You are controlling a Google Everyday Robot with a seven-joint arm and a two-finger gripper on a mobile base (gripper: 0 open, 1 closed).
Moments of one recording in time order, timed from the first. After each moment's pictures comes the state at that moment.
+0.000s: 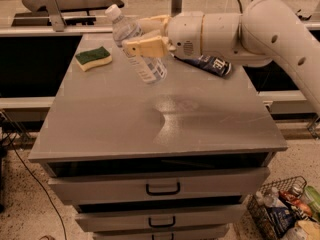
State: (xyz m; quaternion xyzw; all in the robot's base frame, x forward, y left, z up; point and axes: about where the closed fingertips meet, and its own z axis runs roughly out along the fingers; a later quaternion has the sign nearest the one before) arm 0.607 0.038 1.011 -0.50 0.56 0.33 0.57
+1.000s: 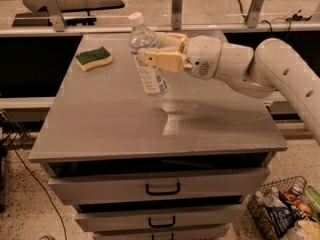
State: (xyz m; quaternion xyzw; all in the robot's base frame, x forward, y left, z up) arm 0.595 0.006 0.992 -0.43 0.52 0.42 0.61
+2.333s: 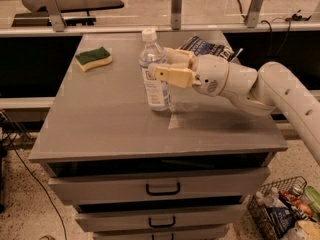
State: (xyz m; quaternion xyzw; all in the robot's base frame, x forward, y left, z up) arm 0.583 -0.018 0.960 -0.40 0.49 0.48 0.61
